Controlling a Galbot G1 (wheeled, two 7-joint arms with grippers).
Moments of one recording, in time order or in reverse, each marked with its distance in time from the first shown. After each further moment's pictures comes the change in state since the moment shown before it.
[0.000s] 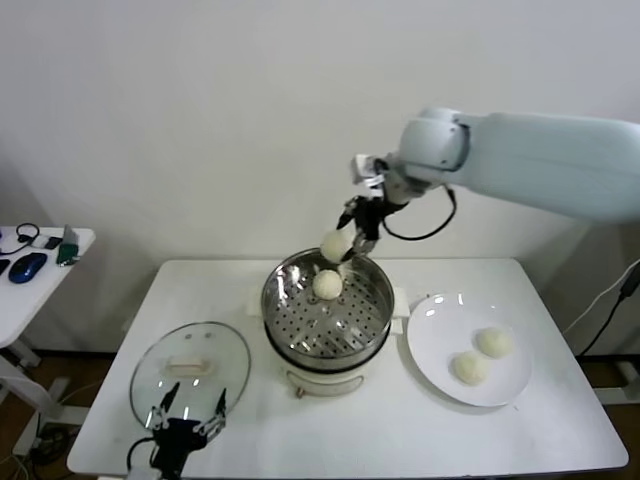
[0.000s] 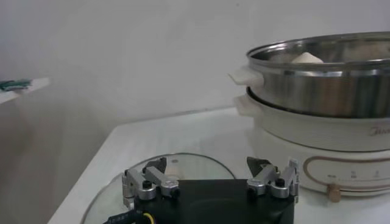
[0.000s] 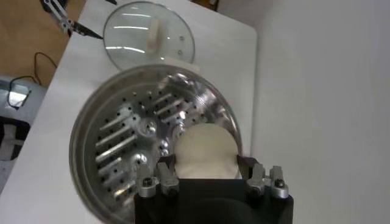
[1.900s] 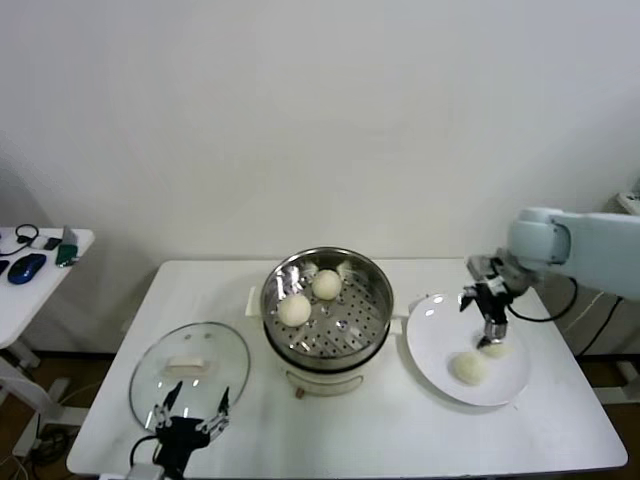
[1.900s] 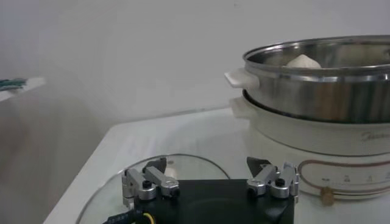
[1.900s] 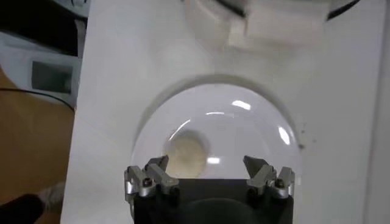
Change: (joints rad) left arm -0.001 -0.014 0.010 -0.017 0.005 0.033 0.007; right arm -0.104 -0.461 -0.290 0.048 -0.415 0.150 -0.123
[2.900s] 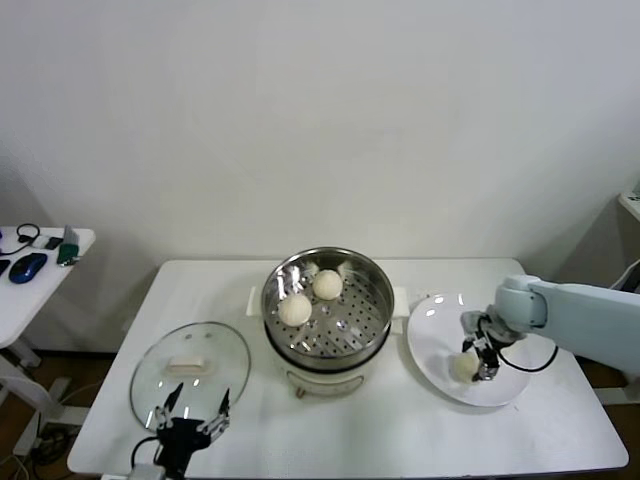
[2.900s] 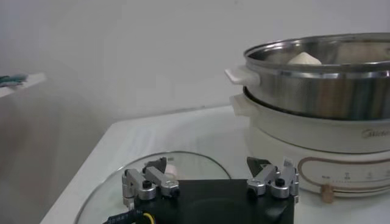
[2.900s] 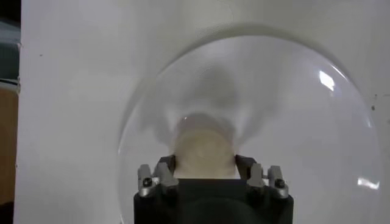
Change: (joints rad) left arm -0.001 -0.004 0.000 0.002 0.003 0.001 -0.001; right arm -0.351 -0.014 0.252 -0.096 -0.158 -0.037 0.078
